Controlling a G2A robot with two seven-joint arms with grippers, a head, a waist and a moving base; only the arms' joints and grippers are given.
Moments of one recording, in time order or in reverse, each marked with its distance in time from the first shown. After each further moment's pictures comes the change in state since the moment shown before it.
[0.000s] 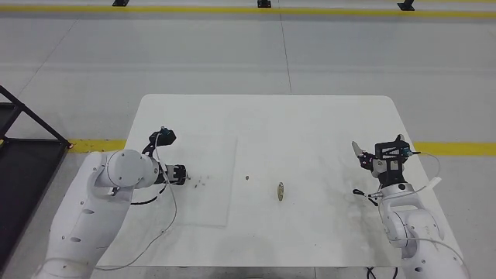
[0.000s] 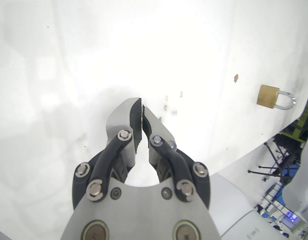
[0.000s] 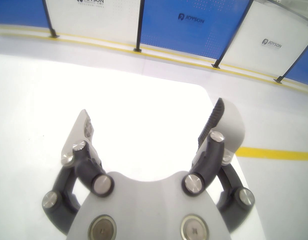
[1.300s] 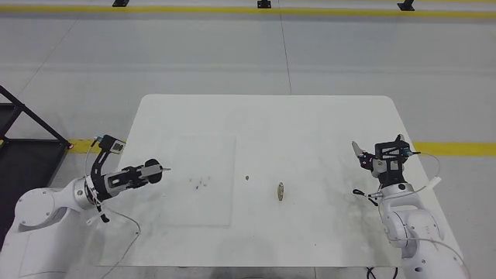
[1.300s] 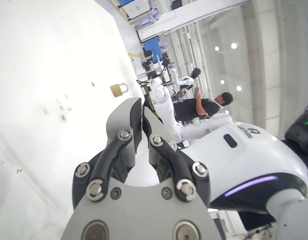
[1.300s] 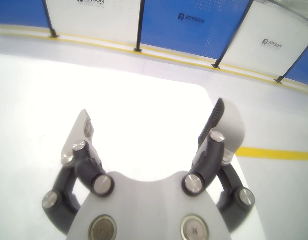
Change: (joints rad) left arm 0.213 0.022 -0.393 0.315 -1.240 -0.613 -0.043; right arm 0.000 0.000 0.000 0.000 0.000 0.000 0.000
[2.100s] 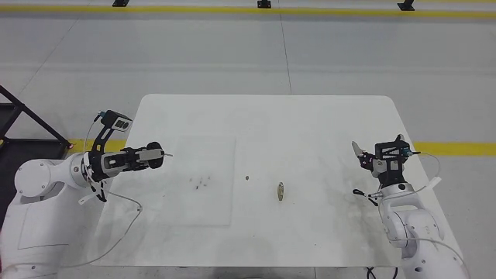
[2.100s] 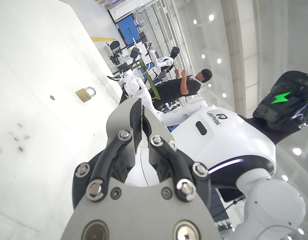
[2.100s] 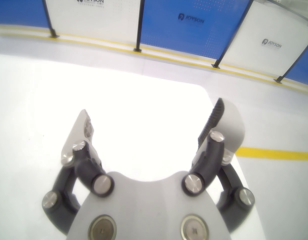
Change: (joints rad) left arm -0.162 0.030 0.082 -0.008 -0.100 0.079 -0.081; right arm 0.000 0.000 0.000 0.000 0.000 0.000 0.000
